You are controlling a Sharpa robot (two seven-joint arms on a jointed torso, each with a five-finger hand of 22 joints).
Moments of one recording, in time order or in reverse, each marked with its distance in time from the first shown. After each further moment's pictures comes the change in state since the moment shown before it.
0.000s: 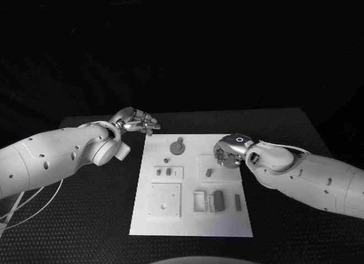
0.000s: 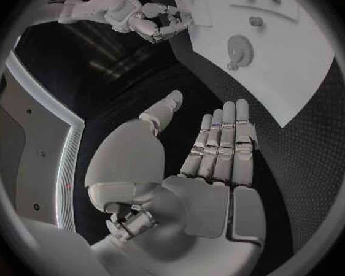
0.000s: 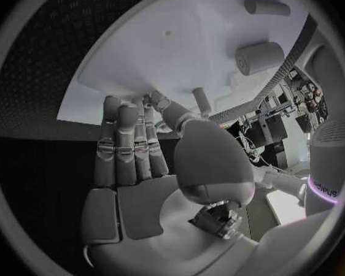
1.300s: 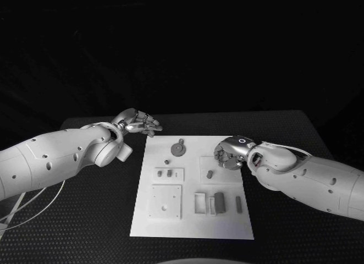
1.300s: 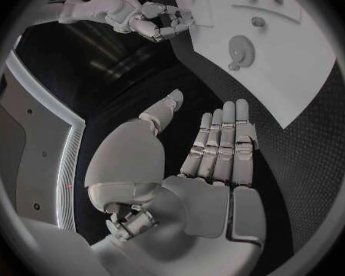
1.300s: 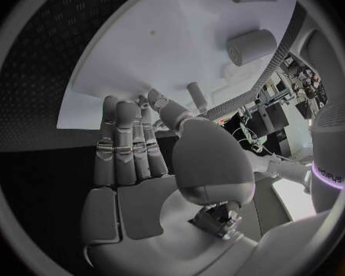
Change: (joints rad) left arm 0.000 0.005 0.000 -0.001 0.000 0.000 0.003; left_hand 0.000 -0.008 0.005 -0.005 0.000 0.025 0.007 0.006 0.007 0.000 0.000 -0.004 0.013 0.000 0.000 0.010 -0.014 0.006 0.000 0.000 0.000 0.006; right arm -0.003 -0.010 0.014 0.007 0.093 0.028 0.020; right_hand -0.010 -0.034 -0.007 -0.001 0.000 -0.084 0.034 -0.042 -0.001 -0.118 0.043 -0.013 -0.047 -0.040 0.035 -0.047 -0.021 -0.001 -0.042 0.027 -0.023 -0.033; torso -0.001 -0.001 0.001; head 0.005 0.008
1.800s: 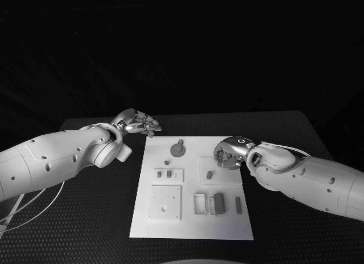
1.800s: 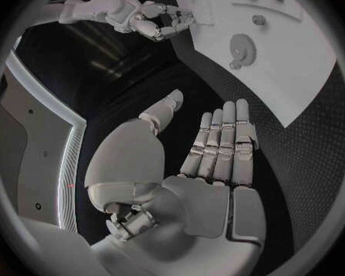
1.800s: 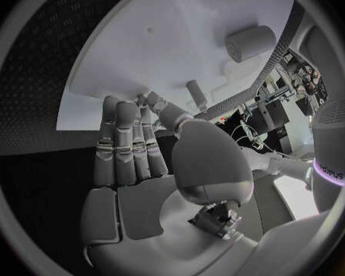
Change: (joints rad) left arm 0.000 0.000 0.000 0.001 0.001 -0.007 0.010; left_hand 0.000 0.000 0.005 0.000 0.000 0.007 0.000 0.000 0.001 0.000 0.000 0.000 0.009 0.000 0.000 0.009 -0.004 -0.009 0.000 0.000 0.000 0.005; right arm -0.001 0.004 0.002 -0.005 0.025 0.000 0.004; right_hand -0.009 0.036 0.000 0.000 0.000 0.011 -0.010 0.005 0.013 0.008 -0.008 0.028 0.005 0.000 0.000 0.000 0.000 0.000 0.000 0.000 0.000 -0.004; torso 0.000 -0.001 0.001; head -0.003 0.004
